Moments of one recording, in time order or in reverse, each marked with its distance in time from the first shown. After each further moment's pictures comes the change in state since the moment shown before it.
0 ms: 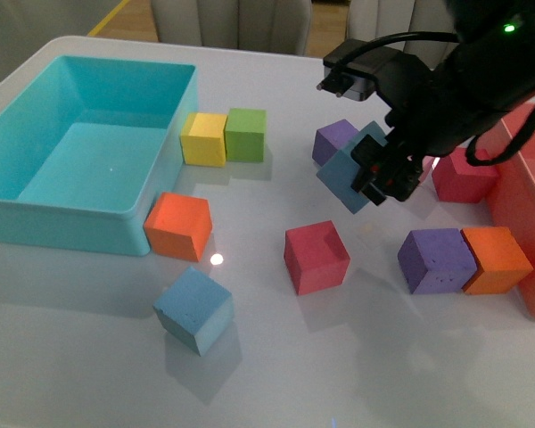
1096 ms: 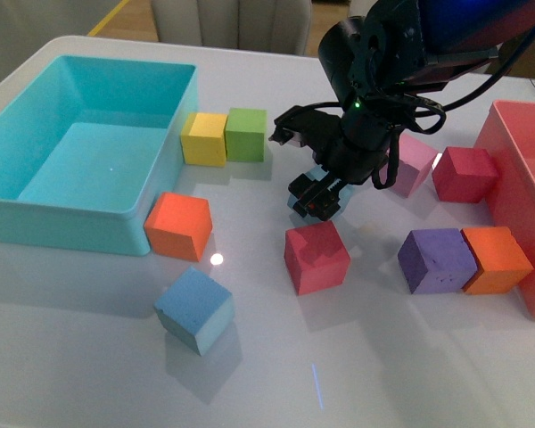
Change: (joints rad) left arm 0.000 0.000 0.000 0.000 0.000 0.000; right arm 0.049 0.504 0.534 -0.164 0.115 0.119
